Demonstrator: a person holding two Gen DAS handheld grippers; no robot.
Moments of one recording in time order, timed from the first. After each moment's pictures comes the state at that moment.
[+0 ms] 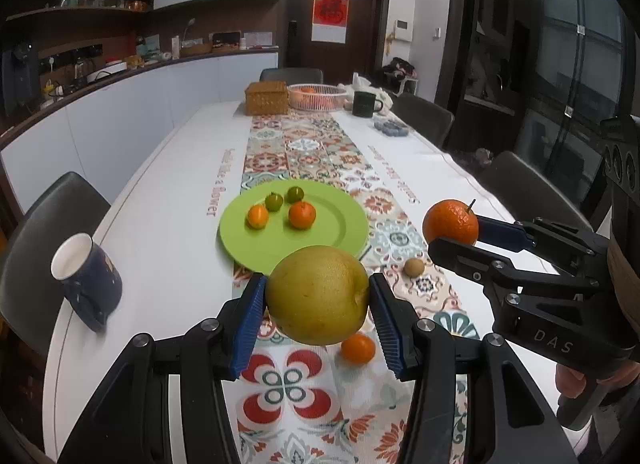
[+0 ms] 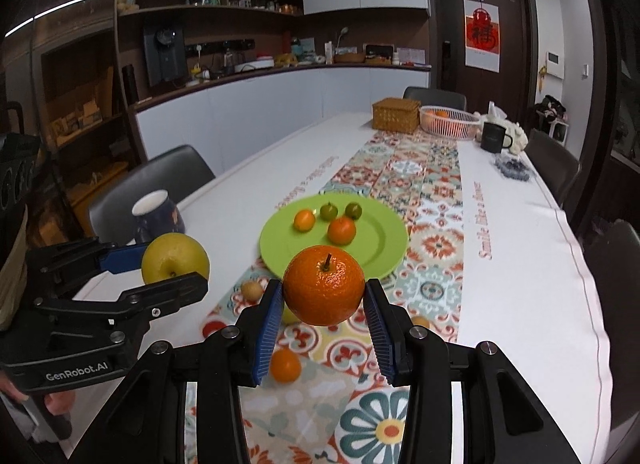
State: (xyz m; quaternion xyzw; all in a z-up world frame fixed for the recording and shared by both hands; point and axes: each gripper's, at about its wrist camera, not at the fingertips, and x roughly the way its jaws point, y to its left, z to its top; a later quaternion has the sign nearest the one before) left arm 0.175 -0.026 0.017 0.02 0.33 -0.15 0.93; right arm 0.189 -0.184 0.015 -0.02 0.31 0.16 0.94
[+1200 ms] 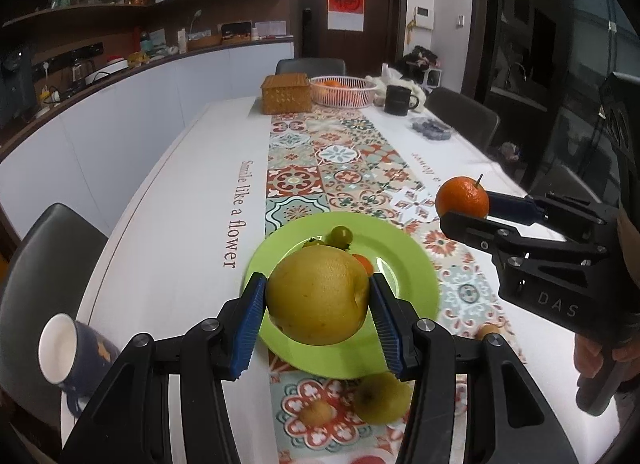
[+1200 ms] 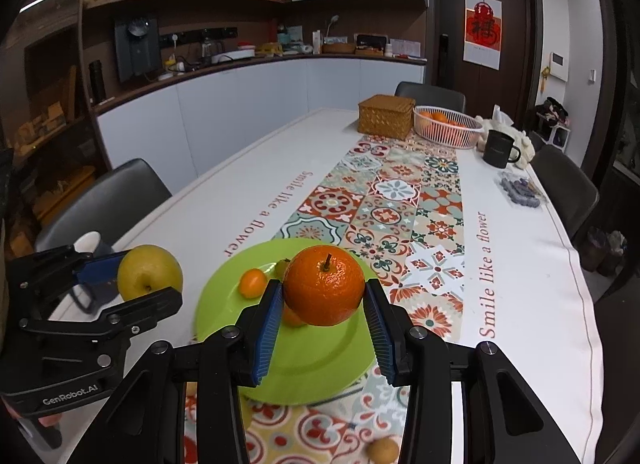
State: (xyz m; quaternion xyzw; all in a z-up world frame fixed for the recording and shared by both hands) left arm 0.312 -0.019 0.000 0.04 0.36 -0.12 0.93; right arm 0.345 -0.177 0.004 -0.04 0.34 0.14 0.93
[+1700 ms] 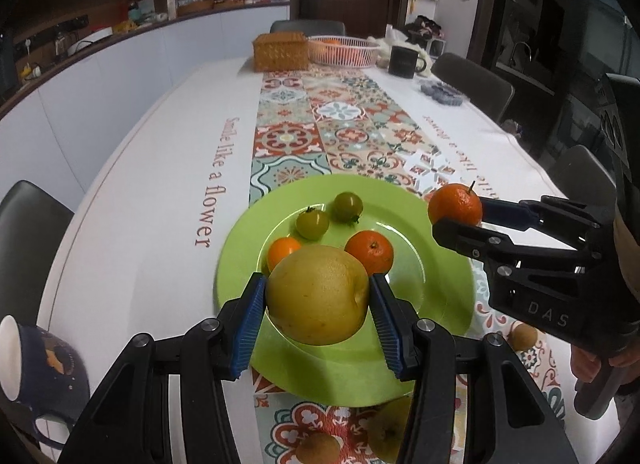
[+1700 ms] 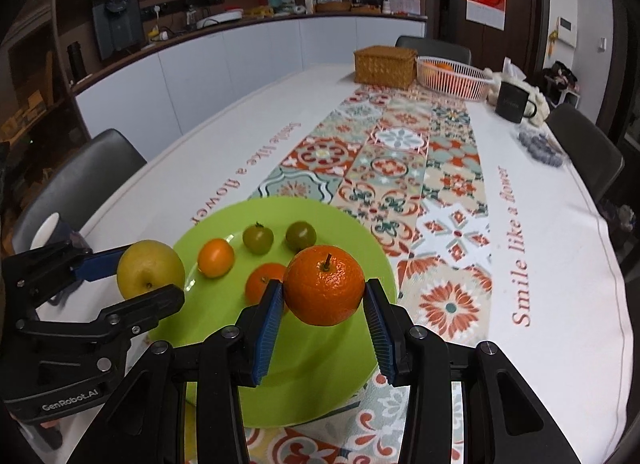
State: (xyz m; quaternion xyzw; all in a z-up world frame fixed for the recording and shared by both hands) left arm 0.359 -0.027 -0.054 0.03 0.41 -0.13 0.90; right arm 0.390 -0.180 -0.058 -0.03 0.41 0.14 0.90
